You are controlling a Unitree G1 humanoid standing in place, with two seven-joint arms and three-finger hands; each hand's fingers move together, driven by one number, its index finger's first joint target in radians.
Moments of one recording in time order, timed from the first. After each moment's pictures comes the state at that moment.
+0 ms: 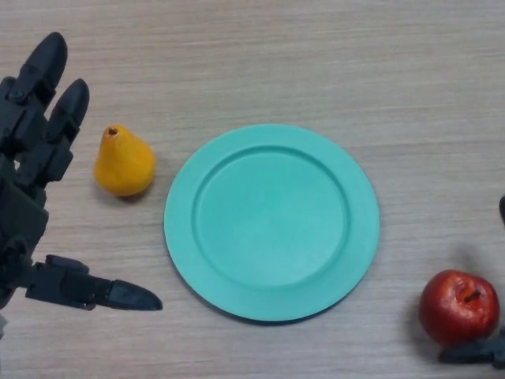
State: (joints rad) left arm 0.12 0.21 0.27 -0.72 -0.28 0.24 -0.28; right arm 0.18 -0.21 -0.26 0.06 0.01 -0.41 0.28
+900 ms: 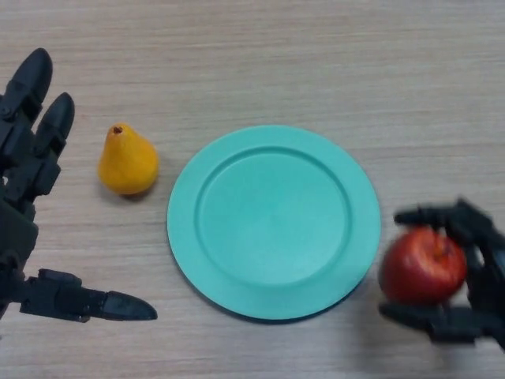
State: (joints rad) left arm 0.16 0.18 0.29 -0.74 -0.25 0.20 -0.28; right arm 0.14 -0.19 -0.05 -0.24 0.07 -0.03 0.21
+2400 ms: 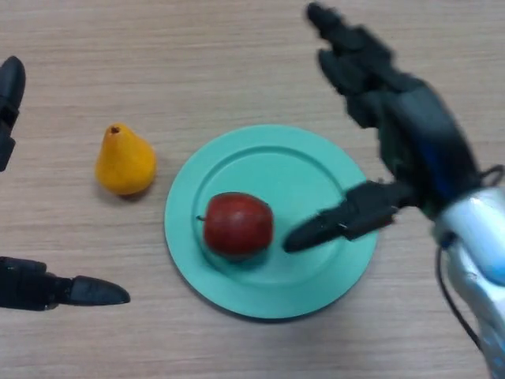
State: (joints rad) left arm 0.13 0.19 0.37 -0.77 -0.29 0.17 -0.27; right arm -0.26 -0.19 0.17 -0.61 -0.03 0.50 0.14
